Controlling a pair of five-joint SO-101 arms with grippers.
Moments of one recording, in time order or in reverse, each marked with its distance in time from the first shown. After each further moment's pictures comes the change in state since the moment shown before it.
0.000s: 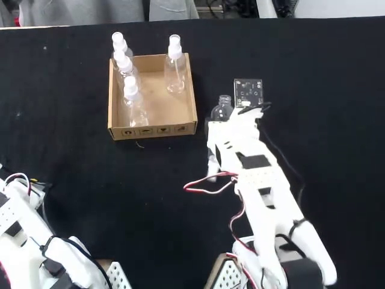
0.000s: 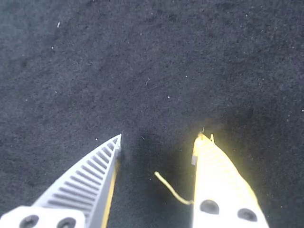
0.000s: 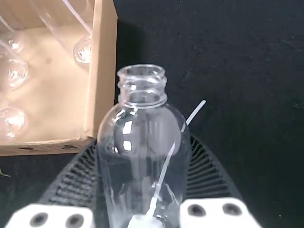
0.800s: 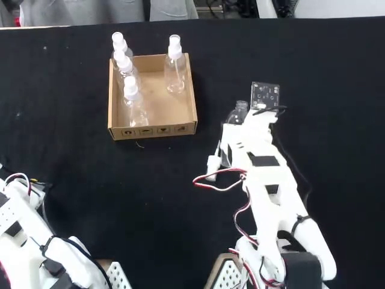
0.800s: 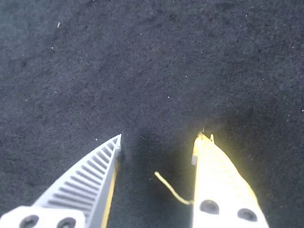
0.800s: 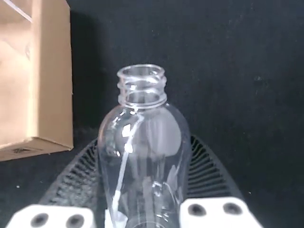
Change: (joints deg) left arm 0.0 0.0 0.0 0.0 0.0; right arm 6.7 4.2 1.6 -2.1 0.0
